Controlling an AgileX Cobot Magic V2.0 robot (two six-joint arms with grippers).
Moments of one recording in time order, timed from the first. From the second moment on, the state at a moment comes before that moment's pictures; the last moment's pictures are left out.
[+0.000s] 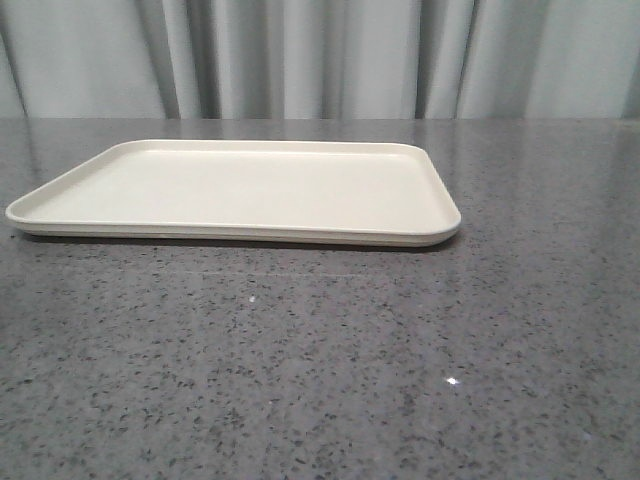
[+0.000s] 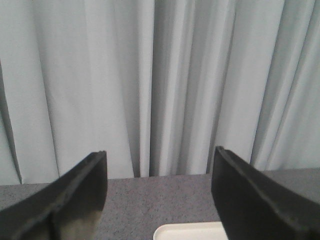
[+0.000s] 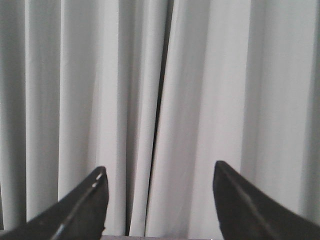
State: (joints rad) left arm -0.04 0.59 -0.97 -0.38 0.47 0.21; right arm 0.01 0.37 -0.62 1.34 0.01 -1.28
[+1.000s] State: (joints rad) left arm -0.04 1.04 -1.24 0.17 1.26 -0.04; right arm 0.01 0.37 -0.62 1.34 0.05 -1.28
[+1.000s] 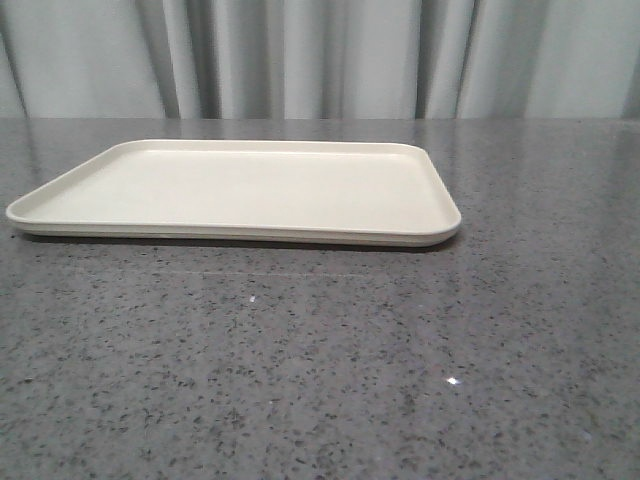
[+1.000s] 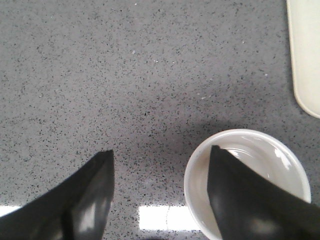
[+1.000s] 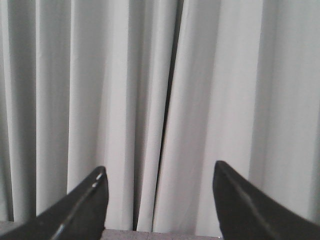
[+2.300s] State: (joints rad) left arm -0.04 1.11 -1.00 0.13 1.20 -0.04; right arm 0.01 0.37 -0.62 1.34 0.08 -1.28
